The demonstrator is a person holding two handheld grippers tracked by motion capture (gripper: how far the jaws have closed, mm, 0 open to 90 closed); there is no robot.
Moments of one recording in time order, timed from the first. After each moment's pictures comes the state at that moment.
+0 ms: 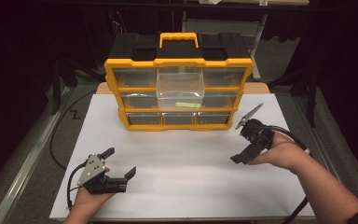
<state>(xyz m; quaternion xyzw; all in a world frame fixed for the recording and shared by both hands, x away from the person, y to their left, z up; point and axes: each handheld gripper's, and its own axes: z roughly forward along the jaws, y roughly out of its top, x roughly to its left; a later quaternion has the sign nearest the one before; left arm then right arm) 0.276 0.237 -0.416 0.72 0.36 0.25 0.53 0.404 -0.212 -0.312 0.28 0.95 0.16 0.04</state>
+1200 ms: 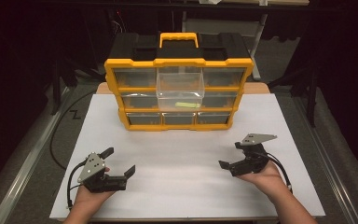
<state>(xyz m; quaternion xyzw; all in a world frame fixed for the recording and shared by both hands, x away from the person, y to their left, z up) 0.279 0.239 -0.417 0.72 0.38 0.24 0.53 0.373 -0.228 -0.389 0.33 0.84 0.41 0.11</state>
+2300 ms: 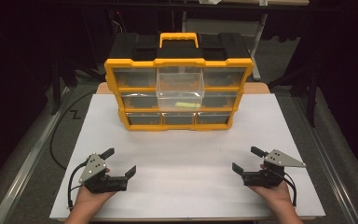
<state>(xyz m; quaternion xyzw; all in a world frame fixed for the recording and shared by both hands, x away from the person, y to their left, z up) 0.279 0.236 -0.418 0.72 0.38 0.24 0.52 0.333 -0.270 -0.414 0.35 0.74 0.53 0.20</state>
